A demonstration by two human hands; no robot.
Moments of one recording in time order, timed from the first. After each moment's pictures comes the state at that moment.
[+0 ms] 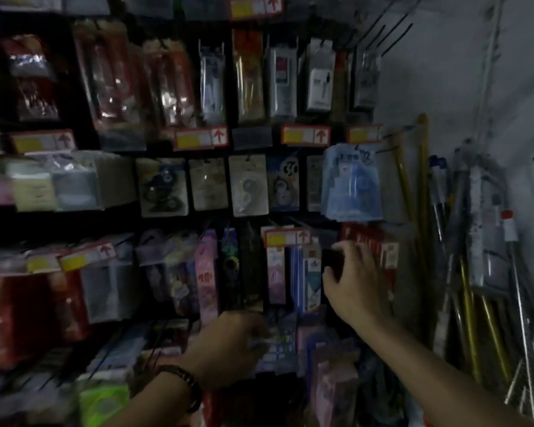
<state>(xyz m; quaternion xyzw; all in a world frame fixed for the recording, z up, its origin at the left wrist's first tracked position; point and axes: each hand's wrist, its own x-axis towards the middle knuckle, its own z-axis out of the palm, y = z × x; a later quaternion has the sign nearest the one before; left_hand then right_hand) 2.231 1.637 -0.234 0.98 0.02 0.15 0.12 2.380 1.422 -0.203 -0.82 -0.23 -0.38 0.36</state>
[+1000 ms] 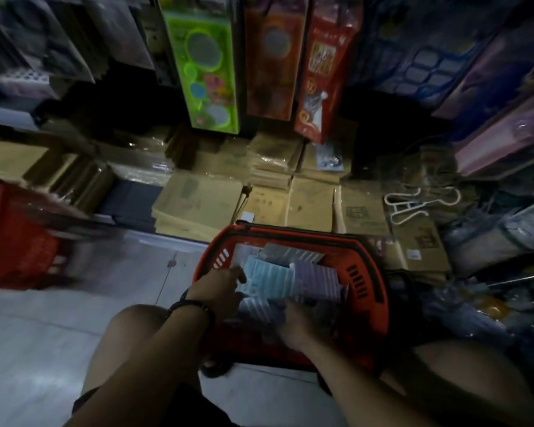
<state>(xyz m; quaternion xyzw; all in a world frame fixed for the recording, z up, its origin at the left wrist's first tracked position) 2.017 1.736 -0.724 0.87 0.33 -0.24 0.29 2.131 1.548 -0.867 -0.86 -0.27 0.40 0.19</state>
